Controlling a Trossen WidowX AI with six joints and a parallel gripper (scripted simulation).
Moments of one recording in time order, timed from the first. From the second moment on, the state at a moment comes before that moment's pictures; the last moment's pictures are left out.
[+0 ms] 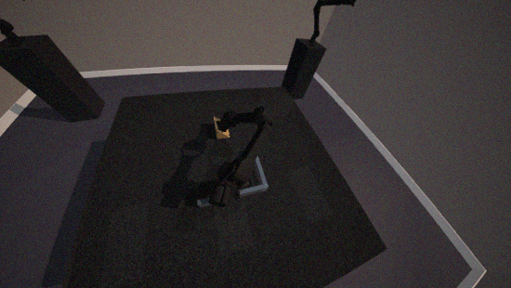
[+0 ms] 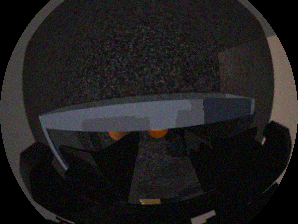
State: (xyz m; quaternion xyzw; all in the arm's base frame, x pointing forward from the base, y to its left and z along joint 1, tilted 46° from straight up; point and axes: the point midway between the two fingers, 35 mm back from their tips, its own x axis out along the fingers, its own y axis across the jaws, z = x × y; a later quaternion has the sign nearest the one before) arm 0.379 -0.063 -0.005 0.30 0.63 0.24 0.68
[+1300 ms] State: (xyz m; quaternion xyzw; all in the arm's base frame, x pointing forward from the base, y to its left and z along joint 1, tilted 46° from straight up) arm 0.378 -0.109 0.040 0.32 0.63 0.22 0.67
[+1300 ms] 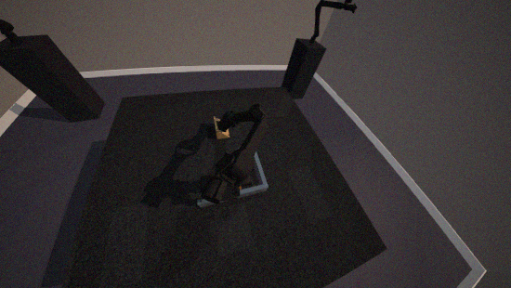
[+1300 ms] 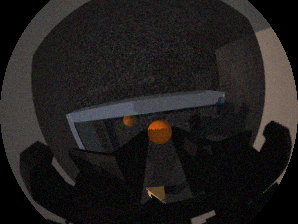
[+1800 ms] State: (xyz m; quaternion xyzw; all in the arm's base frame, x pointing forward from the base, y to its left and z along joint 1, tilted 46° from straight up) arm 0.369 -0.129 0.071 0.33 0.63 0.22 0.67
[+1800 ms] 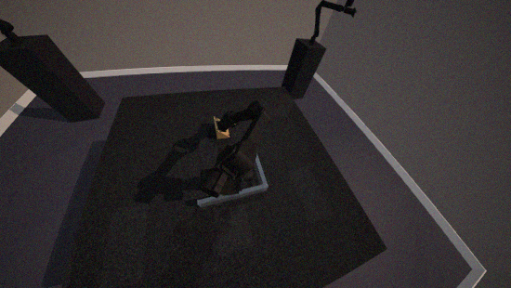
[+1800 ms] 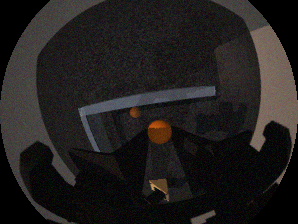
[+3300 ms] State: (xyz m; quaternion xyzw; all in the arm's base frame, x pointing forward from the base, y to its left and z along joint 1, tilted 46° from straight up) arm 0.381 -0.016 0.026 0.30 0.63 0.25 0.68
